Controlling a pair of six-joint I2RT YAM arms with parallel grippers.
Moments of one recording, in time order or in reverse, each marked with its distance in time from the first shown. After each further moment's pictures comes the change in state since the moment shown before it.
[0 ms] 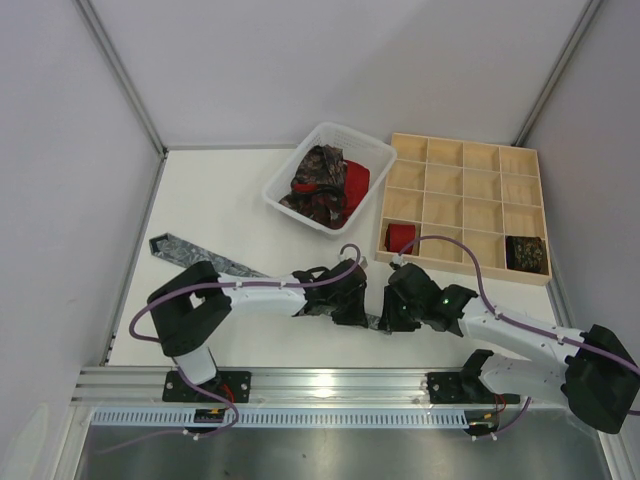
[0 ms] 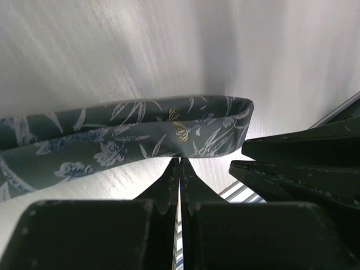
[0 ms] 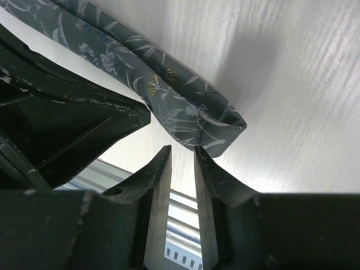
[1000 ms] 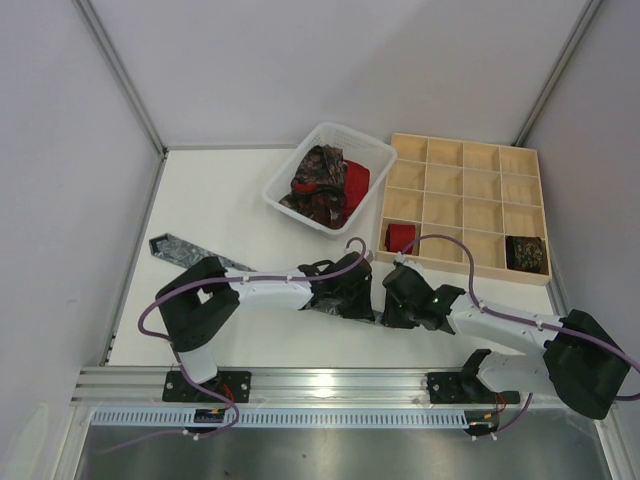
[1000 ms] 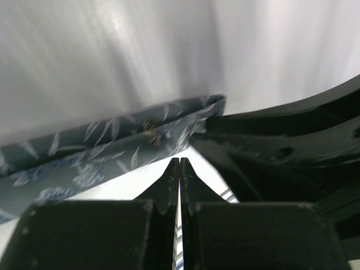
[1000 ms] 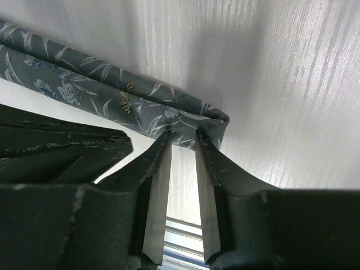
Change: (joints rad) left arm 0.024 0.056 0.071 -0.003 0.026 0.020; right arm -0.003 0.106 -0.029 0.088 0.158 0.071
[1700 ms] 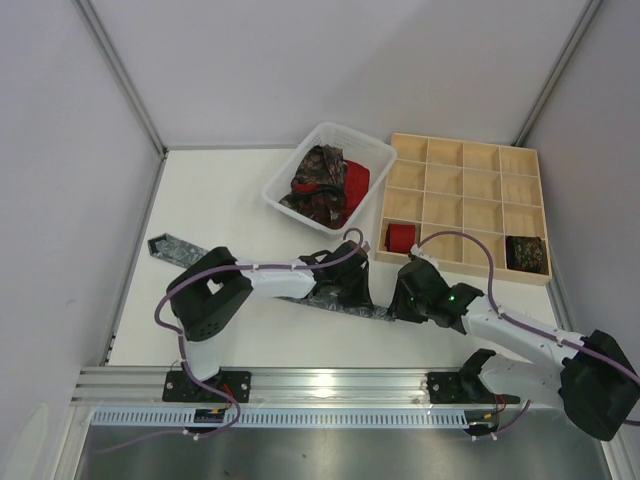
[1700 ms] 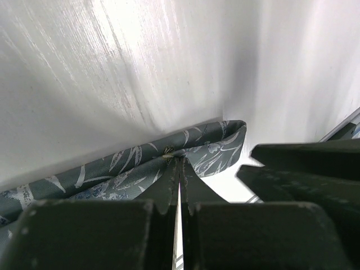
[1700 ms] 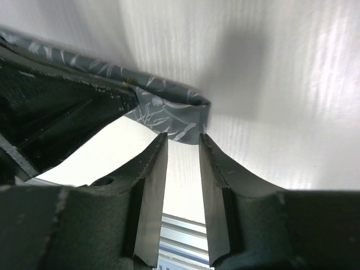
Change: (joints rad) left arm 0.082 0.088 0.045 0.055 0.053 0.016; right arm -0.085 -0.097 -0.006 -0.036 -0.027 -0.002
